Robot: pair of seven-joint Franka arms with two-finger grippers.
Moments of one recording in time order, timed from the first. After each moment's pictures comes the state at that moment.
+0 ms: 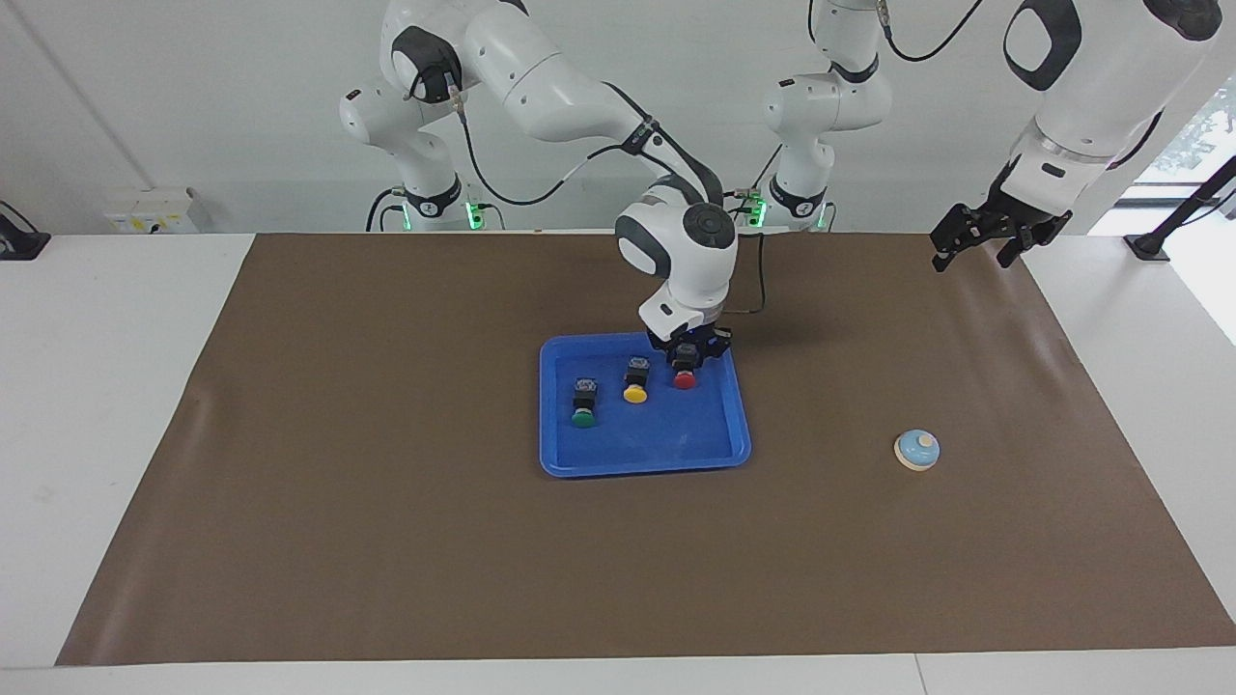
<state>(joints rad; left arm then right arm) 0.03 -0.08 -0.04 -1.73 -0.02 1.61 0.00 0.70 0.62 0.12 -1.54 -0.02 2.12 1.02</state>
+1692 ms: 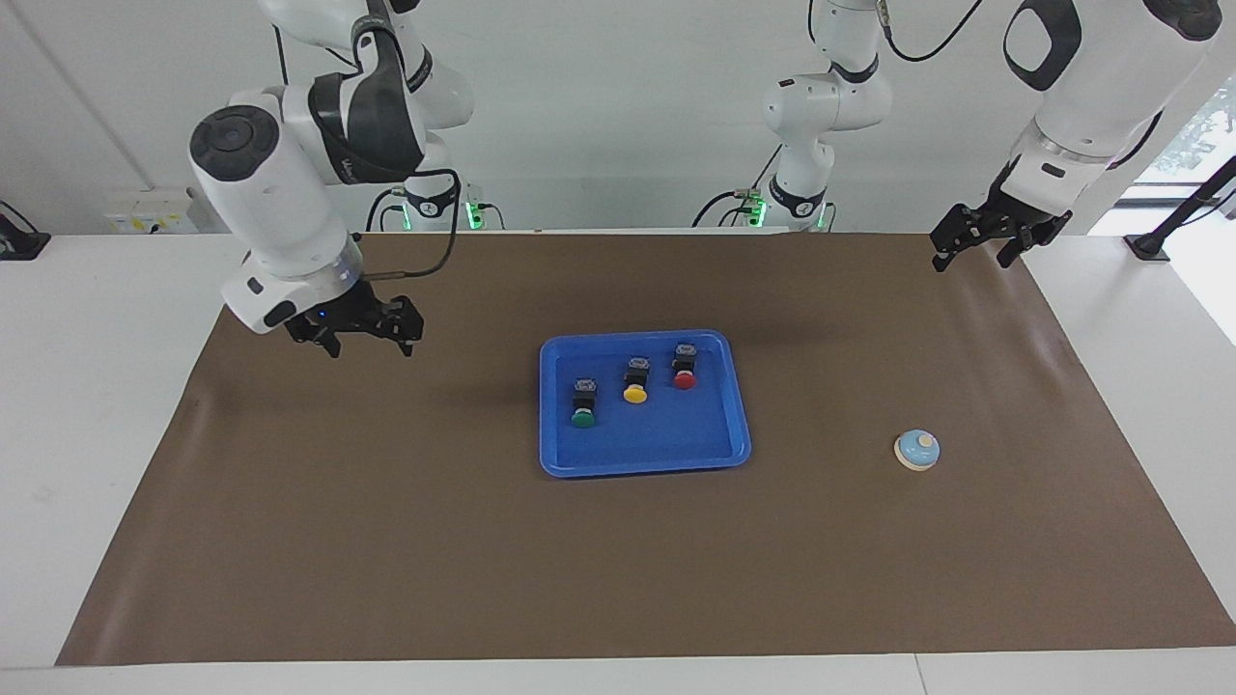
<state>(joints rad) 0.03 -0.08 -0.04 -1.73 -0.02 1.61 0.00 -0.01 0.20 0.09 -1.52 -0.02 1.63 0.09</state>
